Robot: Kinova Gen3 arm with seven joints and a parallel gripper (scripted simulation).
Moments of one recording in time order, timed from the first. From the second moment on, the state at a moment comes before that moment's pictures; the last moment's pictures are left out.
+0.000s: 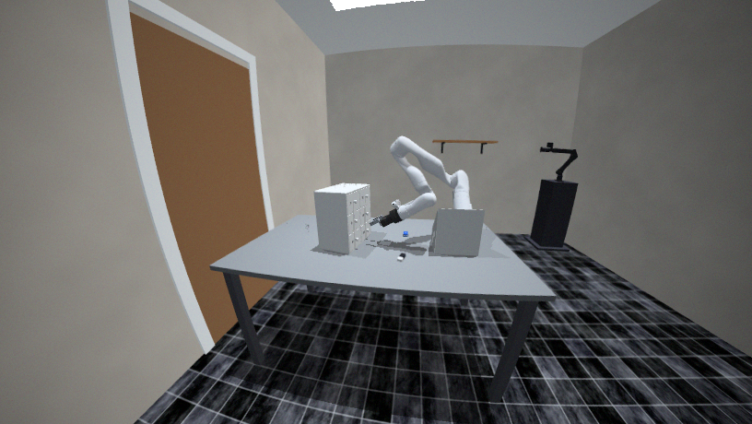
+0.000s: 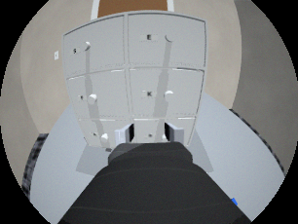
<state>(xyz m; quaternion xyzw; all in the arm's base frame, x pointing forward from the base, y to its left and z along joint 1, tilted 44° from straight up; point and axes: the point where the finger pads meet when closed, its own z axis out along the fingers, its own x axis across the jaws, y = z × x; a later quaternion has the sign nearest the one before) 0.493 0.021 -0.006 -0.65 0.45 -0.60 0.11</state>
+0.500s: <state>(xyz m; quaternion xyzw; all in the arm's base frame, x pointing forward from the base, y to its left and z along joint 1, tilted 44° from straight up) 0.488 0.022 -0.006 -0.65 0.46 -0.59 0.09</state>
